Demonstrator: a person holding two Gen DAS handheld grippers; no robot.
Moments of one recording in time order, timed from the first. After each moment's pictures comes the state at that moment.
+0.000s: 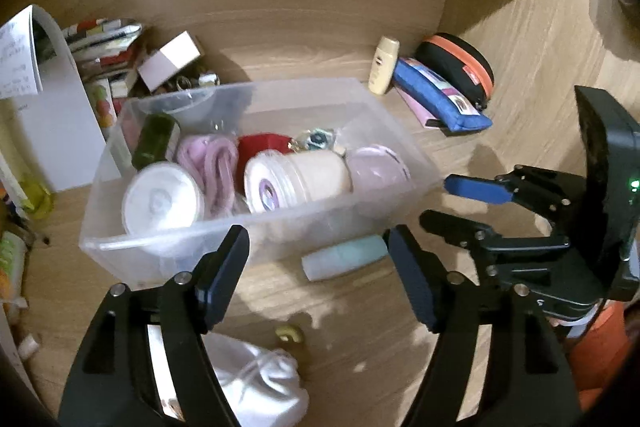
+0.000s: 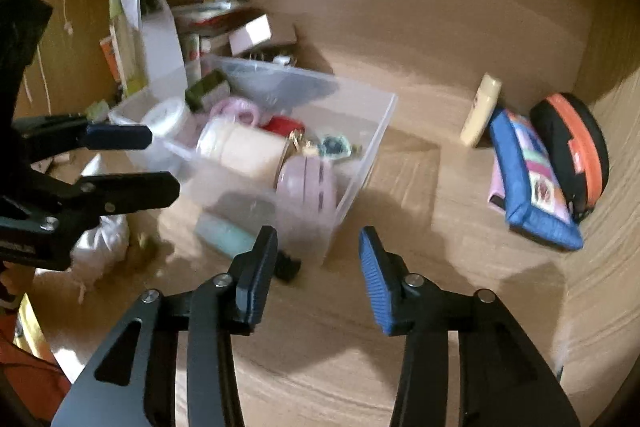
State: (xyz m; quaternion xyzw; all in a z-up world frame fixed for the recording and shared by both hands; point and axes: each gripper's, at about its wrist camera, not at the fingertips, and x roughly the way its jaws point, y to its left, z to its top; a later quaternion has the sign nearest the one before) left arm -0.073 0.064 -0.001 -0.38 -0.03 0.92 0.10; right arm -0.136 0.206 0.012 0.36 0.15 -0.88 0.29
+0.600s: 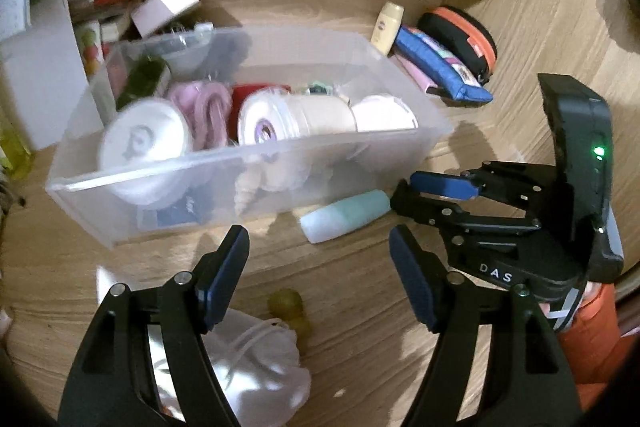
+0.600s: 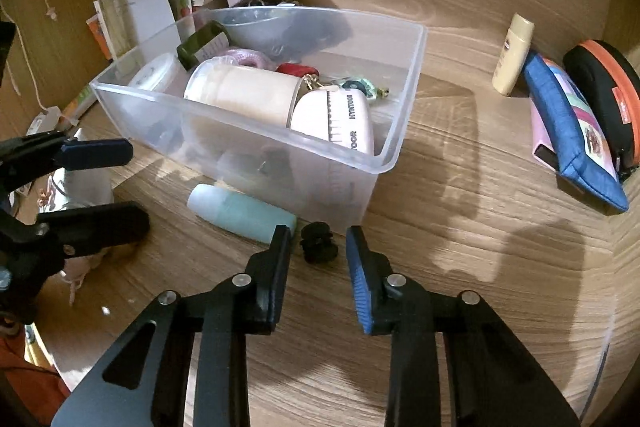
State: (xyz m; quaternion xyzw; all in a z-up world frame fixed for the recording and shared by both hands) left arm -0.077 0.059 -0.033 -0.43 -0.06 0.89 0.11; right arm -0.150 0.189 -0.032 0.42 0.13 -0.85 0.29
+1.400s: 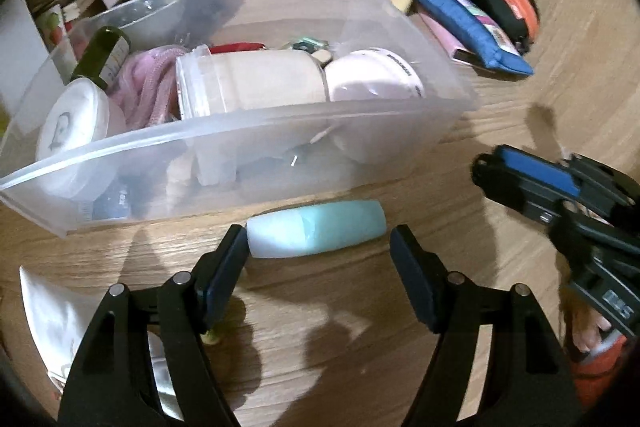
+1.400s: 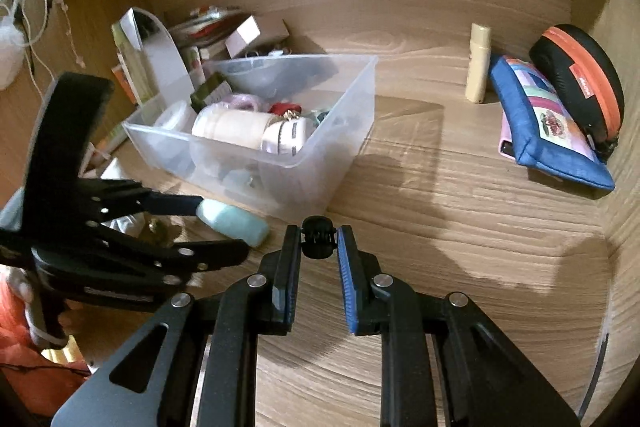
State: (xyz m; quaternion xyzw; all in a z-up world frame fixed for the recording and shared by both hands) left arm -0.115 0.112 -0.060 -0.49 -0.04 0.87 0.04; right arm -0.135 0.257 -0.007 0.37 0.05 -0.87 0.34
